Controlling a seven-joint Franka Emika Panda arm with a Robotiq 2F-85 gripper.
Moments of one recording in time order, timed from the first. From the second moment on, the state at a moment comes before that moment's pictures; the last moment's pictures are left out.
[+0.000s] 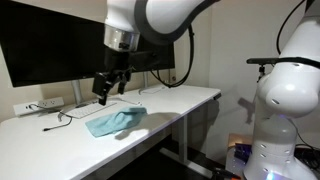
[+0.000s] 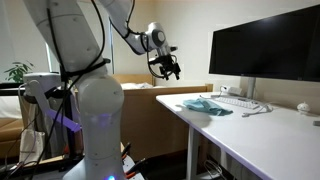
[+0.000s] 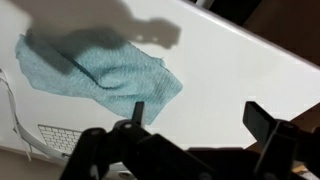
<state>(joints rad) -0.05 -0.38 0.56 -2.38 -0.06 2.40 0.37</state>
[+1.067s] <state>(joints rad) 0.21 0.06 0.31 -1.85 -0.29 2.10 0.62</state>
